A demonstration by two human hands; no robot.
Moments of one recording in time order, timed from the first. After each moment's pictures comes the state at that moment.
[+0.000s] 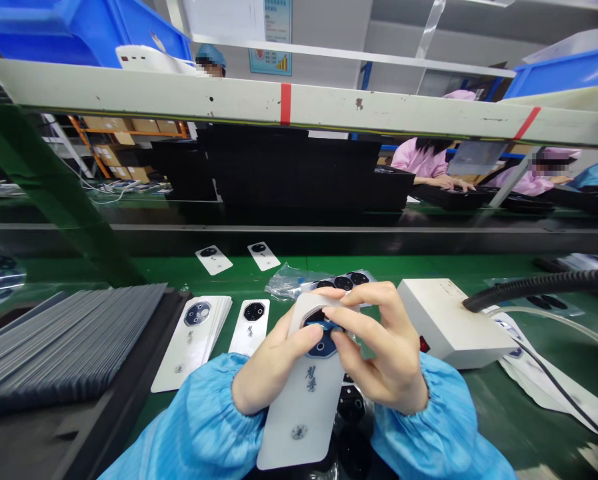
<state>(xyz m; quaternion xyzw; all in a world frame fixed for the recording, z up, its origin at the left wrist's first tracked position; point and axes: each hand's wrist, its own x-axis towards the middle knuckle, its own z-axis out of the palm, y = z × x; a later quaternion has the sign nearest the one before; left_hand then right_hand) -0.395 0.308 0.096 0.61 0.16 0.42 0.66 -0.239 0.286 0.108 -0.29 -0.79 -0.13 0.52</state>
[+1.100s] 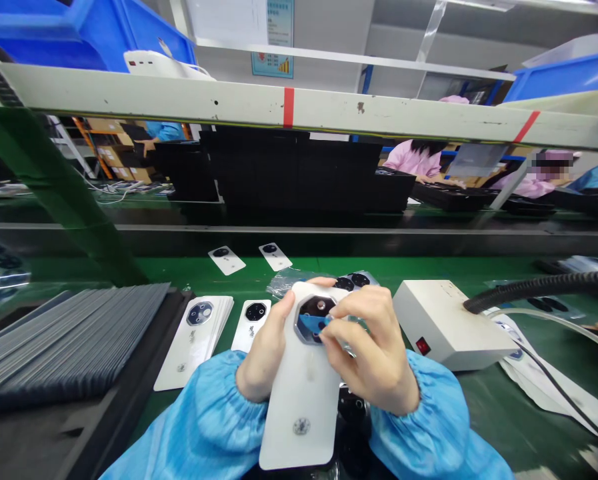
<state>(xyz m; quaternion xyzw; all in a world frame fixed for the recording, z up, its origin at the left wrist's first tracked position) -0.385 0.308 0.103 0.36 0.13 0.46 0.80 -0.250 0.288 0.102 -0.29 -0.79 -0.21 0.50</state>
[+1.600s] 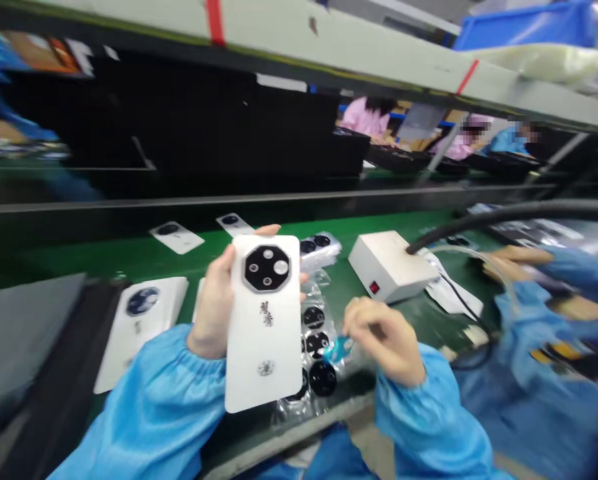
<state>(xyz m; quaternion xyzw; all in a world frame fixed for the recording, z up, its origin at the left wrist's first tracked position) -0.388 0.314 0.113 0.36 0.25 0.43 0.79 -0.193 0.235 0.051 -0.36 -0.74 0.17 0.54</state>
